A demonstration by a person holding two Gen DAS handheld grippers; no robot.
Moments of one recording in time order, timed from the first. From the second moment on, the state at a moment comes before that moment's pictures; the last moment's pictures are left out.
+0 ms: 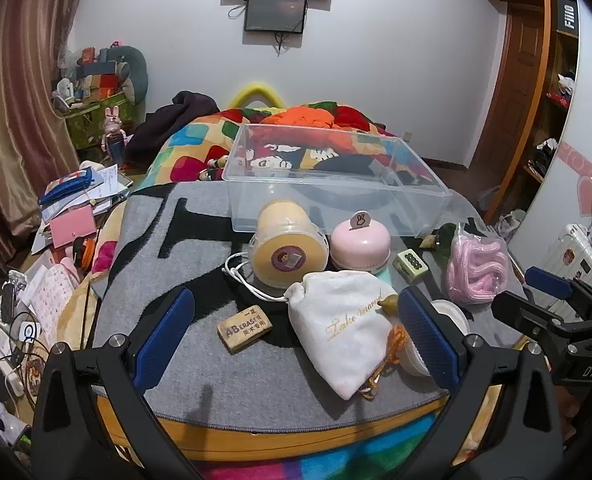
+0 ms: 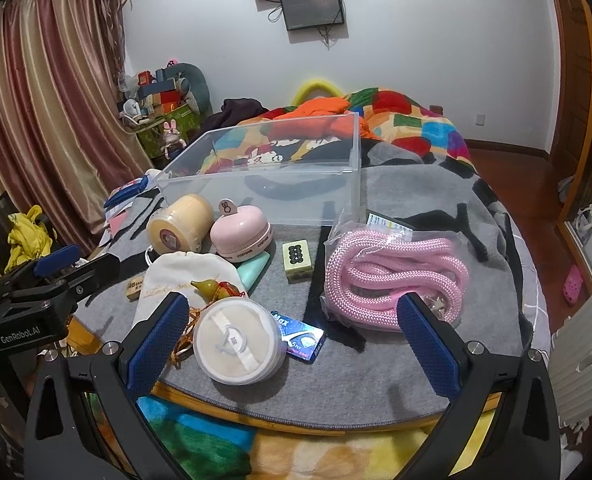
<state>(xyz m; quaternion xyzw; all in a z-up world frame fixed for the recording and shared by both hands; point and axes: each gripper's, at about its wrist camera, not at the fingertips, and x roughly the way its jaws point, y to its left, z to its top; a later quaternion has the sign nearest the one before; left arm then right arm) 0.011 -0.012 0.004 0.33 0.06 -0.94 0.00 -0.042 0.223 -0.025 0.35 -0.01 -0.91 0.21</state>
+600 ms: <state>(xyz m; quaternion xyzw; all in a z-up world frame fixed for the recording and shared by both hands) 0.012 -0.010 0.001 0.33 0.05 -0.94 0.00 -0.043 0.222 -0.025 0.35 -0.01 -0.91 0.20</state>
